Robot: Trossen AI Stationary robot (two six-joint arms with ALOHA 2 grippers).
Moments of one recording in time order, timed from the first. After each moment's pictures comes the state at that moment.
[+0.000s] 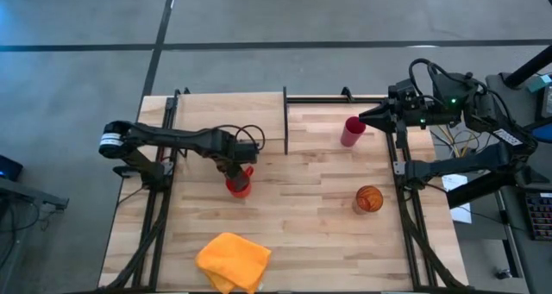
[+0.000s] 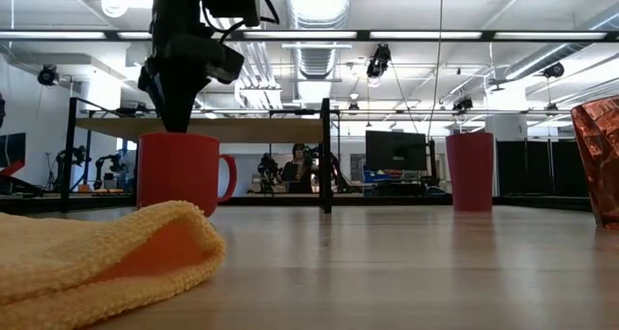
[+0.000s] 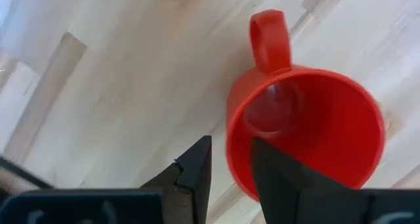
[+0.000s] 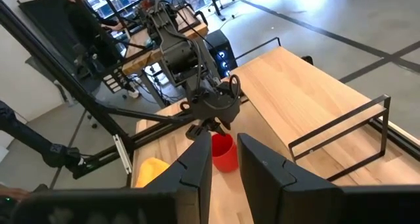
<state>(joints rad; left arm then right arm) 0.05 1.54 1.20 -1.12 -0.06 -0.62 -0.17 0.92 1.46 -0.81 -0.10 0.39</state>
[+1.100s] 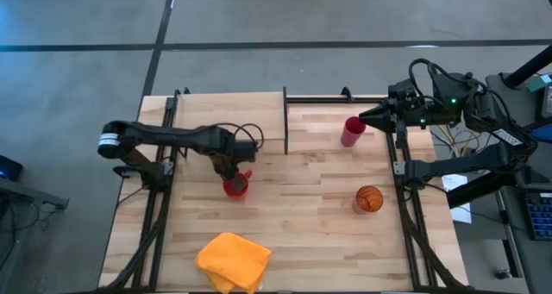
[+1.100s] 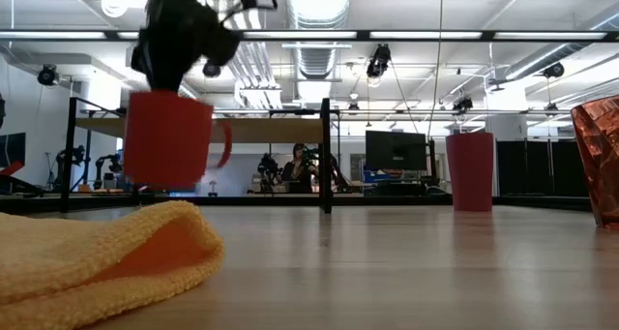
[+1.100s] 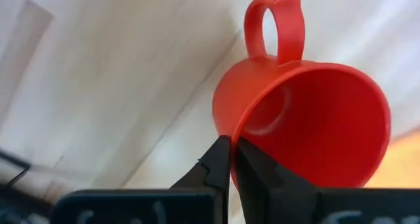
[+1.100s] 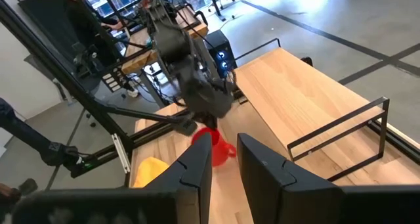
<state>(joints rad) 0.05 1.52 1.30 -1.26 0.05 -0.62 -0.17 0.92 1.46 -0.81 -0.10 0.38</state>
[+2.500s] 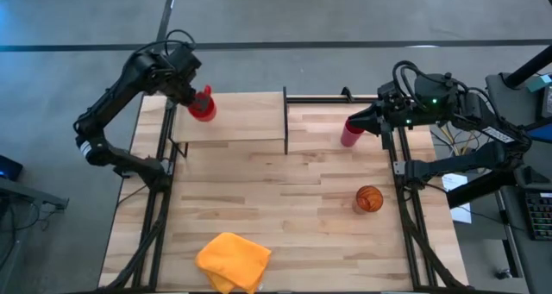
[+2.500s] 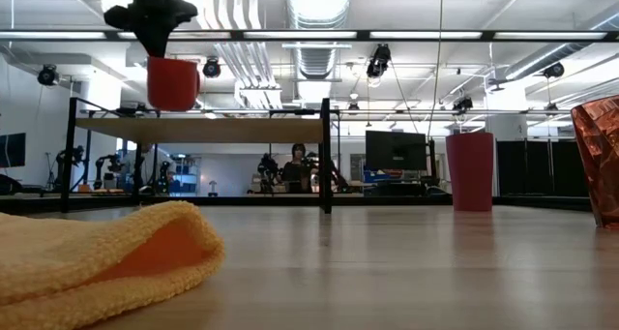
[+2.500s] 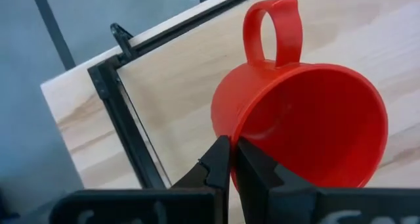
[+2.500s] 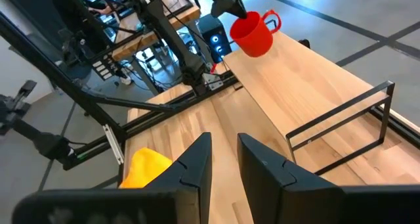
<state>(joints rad) 0.76 1.34 1.68 -1.57 -0.21 -0.32 -0.17 0.99 1.45 -0.81 -0.10 0.39</state>
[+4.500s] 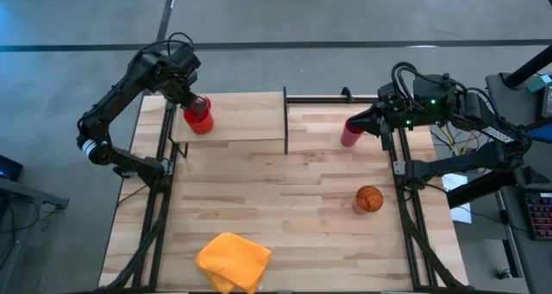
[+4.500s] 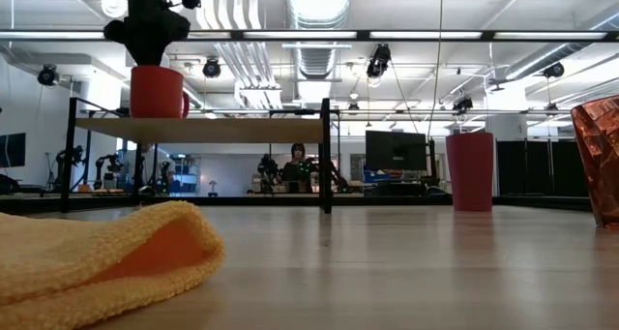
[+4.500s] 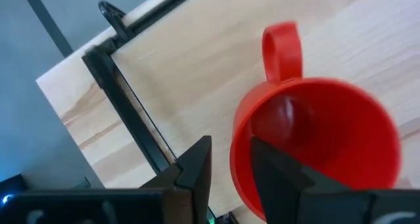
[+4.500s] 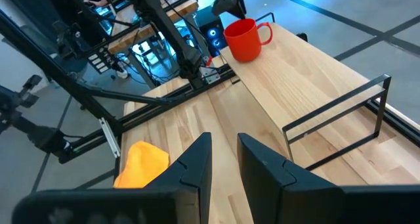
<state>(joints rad) 0.85 1.35 1.61 -1.57 -0.16 -0.17 -0.17 0.99 1.45 -0.84 -0.10 0.38</state>
